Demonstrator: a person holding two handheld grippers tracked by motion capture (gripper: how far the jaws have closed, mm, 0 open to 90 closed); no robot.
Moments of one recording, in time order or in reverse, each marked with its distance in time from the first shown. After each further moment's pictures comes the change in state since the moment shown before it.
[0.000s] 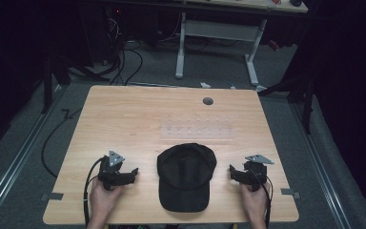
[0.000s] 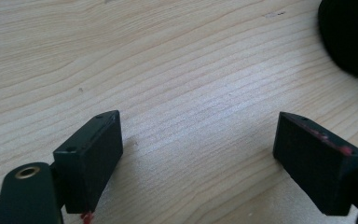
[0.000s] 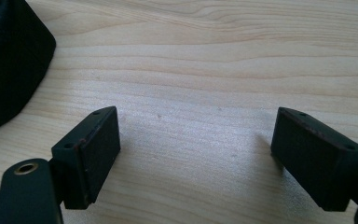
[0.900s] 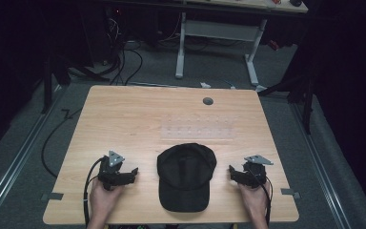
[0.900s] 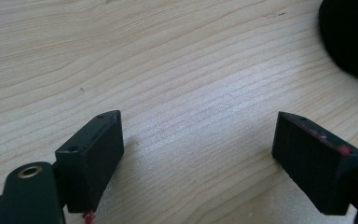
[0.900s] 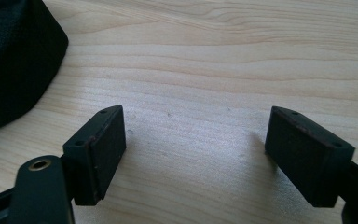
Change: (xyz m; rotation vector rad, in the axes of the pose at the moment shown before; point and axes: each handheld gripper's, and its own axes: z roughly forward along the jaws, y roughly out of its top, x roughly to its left) left arm 0.000 0.000 0.000 -0.001 0.004 -0.001; right arm 0.002 -0.001 -0.002 -0.010 0.020 -0.024
